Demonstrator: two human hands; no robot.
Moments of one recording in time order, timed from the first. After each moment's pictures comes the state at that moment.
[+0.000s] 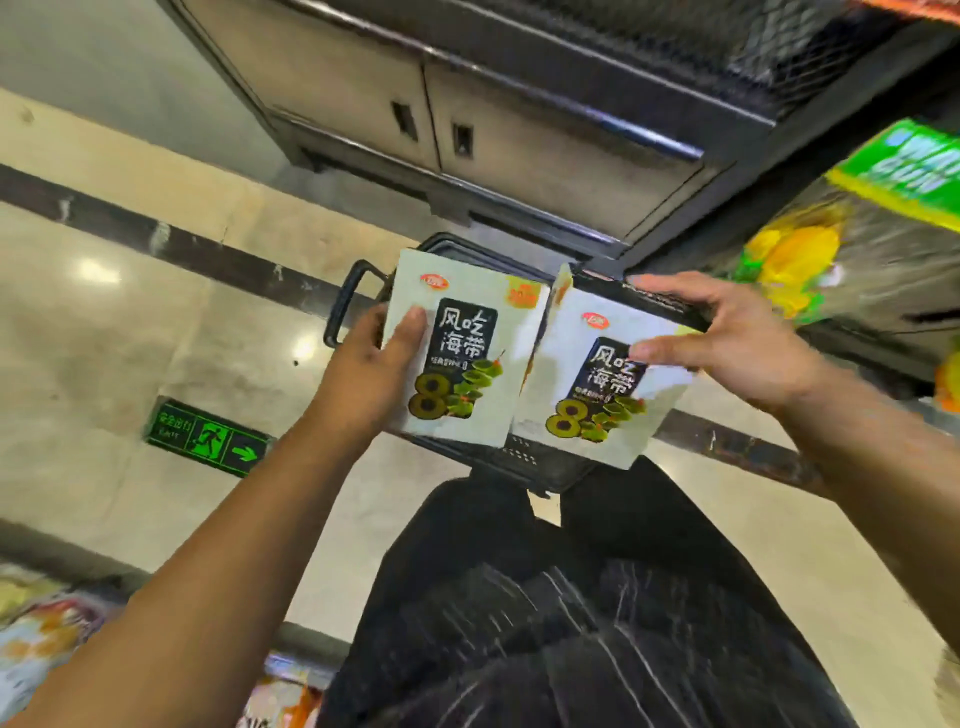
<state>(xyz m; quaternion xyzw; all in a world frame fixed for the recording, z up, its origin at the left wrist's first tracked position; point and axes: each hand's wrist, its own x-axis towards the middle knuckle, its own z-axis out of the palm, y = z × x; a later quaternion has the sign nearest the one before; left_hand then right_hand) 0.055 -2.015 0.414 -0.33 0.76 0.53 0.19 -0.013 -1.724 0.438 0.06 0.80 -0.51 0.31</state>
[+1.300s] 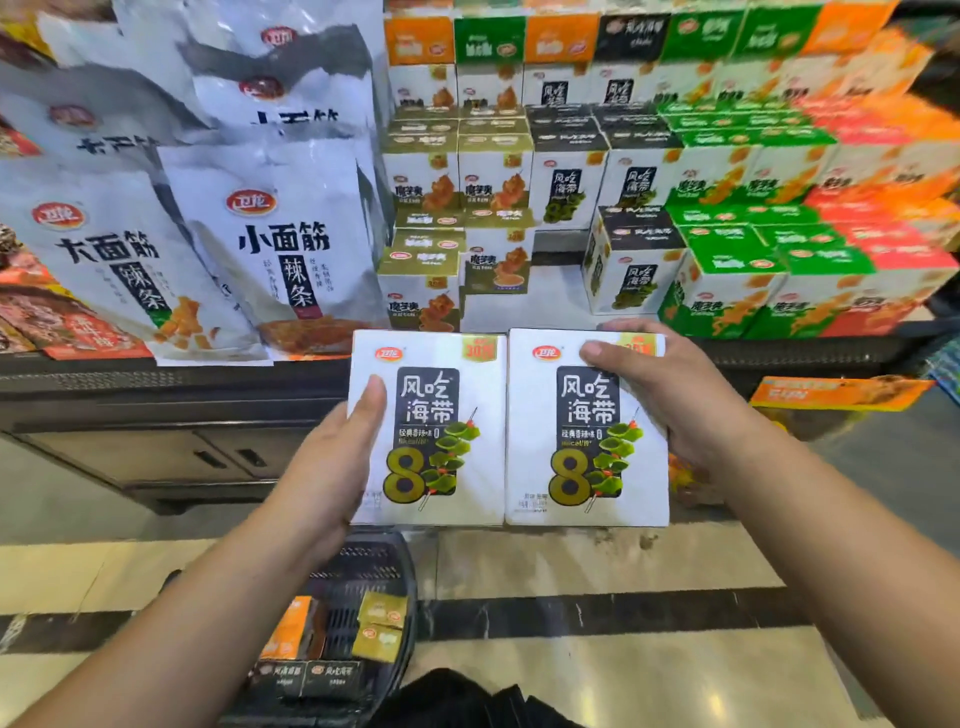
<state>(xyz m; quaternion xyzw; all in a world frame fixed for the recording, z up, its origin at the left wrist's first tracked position) 0.082 -1.609 0.669 -0.11 0.71 0.67 0.19 0.105 -1.339 0.699 0.20 0.63 -0.75 0.00</state>
